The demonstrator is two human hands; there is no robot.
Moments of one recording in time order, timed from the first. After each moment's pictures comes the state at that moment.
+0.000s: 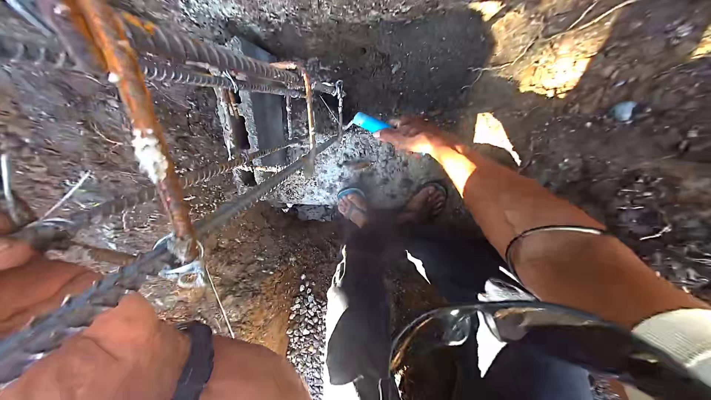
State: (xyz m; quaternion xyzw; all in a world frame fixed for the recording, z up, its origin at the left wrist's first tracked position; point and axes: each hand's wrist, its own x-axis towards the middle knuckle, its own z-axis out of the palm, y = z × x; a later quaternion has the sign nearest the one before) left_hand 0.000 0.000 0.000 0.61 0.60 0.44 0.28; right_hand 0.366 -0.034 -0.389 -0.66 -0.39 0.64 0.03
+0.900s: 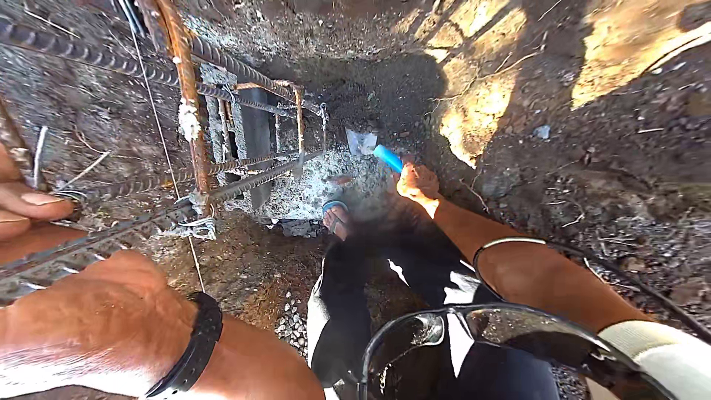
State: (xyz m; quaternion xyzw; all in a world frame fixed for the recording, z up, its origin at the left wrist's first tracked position) left_hand 0.043 0.022 -0.017 0.54 0.56 0.56 0.28; right_hand 0.356 -0.129 -0.358 -0.82 -0.35 0.43 -0.14
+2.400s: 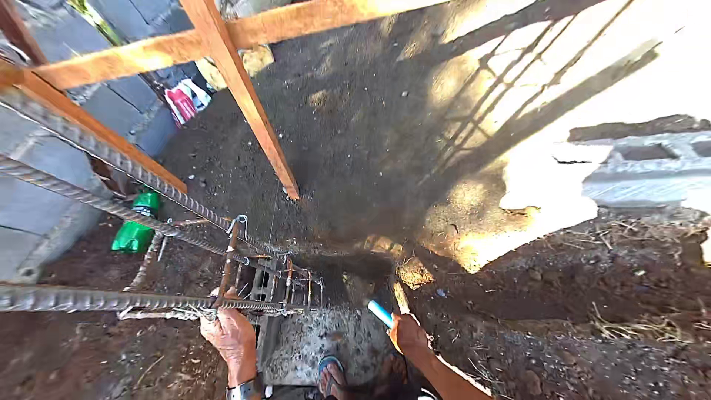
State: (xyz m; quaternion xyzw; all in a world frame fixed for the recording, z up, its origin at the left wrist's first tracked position) left_hand 0.102 0.046 0.020 0.54 0.52 0.62 0.22; right_hand 0.386 -0.155 -0.169 -0.84 -0.36 0.40 -0.10
